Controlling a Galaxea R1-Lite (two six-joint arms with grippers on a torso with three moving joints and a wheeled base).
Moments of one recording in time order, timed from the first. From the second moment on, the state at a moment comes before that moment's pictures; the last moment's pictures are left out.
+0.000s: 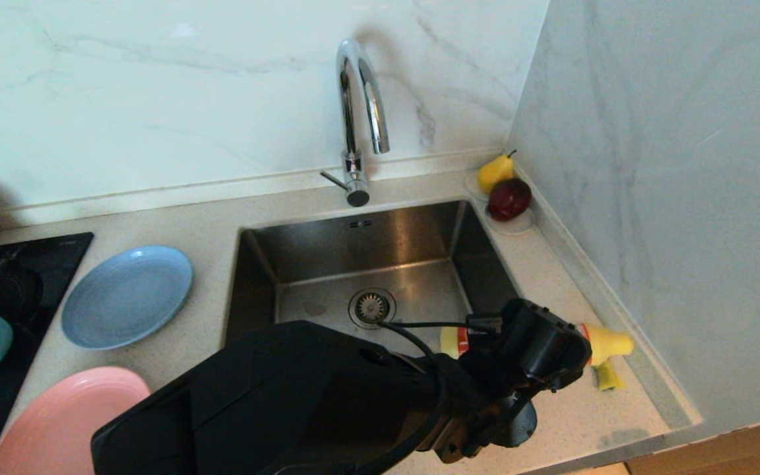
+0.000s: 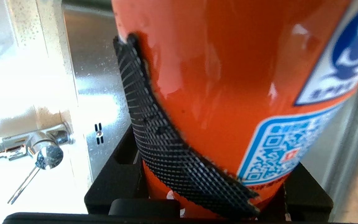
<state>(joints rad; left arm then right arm) -1.04 2.44 -1.69 -0.24 0.71 0.98 0.00 0.00 -0.01 0.04 0.00 0.02</state>
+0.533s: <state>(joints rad) -1.04 2.47 -1.72 -0.24 0.75 0.98 0.00 0.00 -0.01 0.04 0.00 0.02</state>
